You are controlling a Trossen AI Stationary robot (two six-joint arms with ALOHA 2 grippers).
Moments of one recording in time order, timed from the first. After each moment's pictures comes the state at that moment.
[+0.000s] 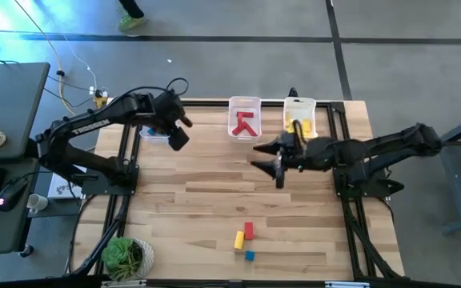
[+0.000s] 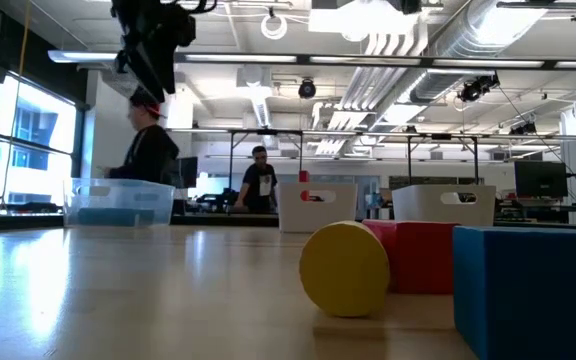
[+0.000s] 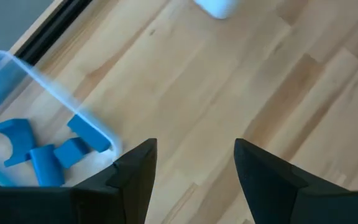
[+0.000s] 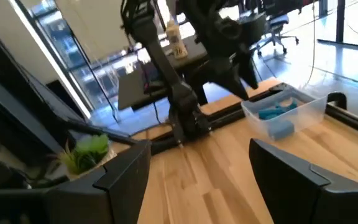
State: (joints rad) left arm 0.53 1.25 1.26 -1.17 -0.08 -0.26; right arm 0.20 1.17 0.97 0.07 0.33 0.38
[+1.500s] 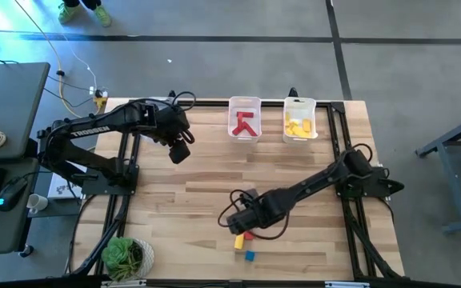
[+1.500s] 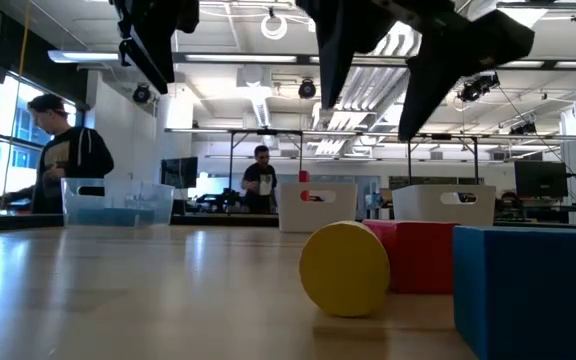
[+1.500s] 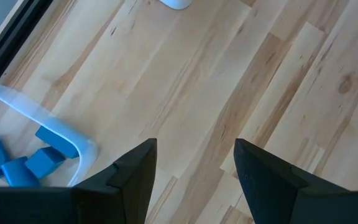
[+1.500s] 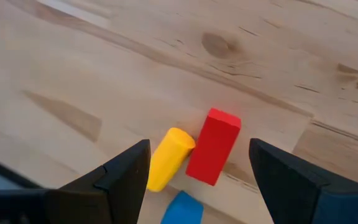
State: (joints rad) left arm 0.36 1.26 1.26 -1.16 -0.09 -0.29; right arm 0.43 2.01 1.69 -0.95 0.10 1.62
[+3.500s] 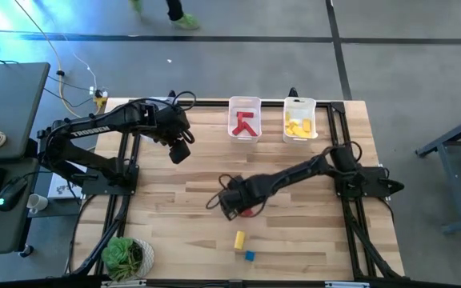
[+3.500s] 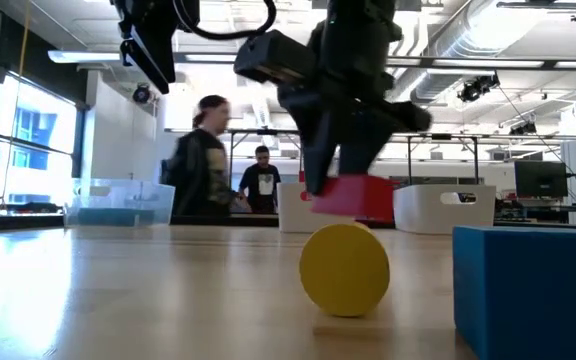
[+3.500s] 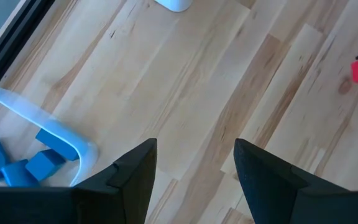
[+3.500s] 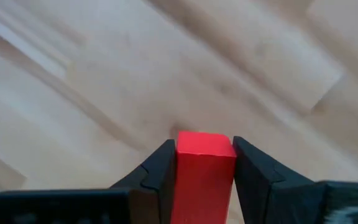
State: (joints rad) left arm 0.36 1.26 1.26 -1.15 -0.09 -0.28; right arm 0.25 2.11 1.69 -0.94 0.11 1.17
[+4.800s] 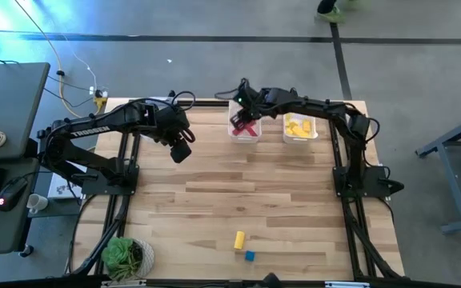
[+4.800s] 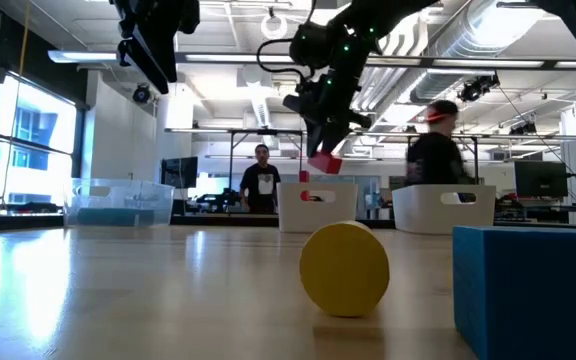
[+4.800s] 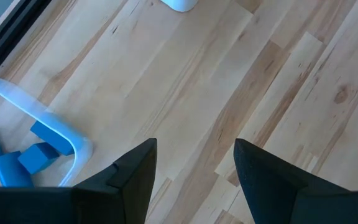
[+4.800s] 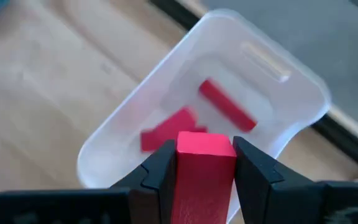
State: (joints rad) left arm 0.36 1.26 1.26 -1.15 -0.09 -0.34; right arm -0.42 1.94 1.69 -0.80 0.24 0.38
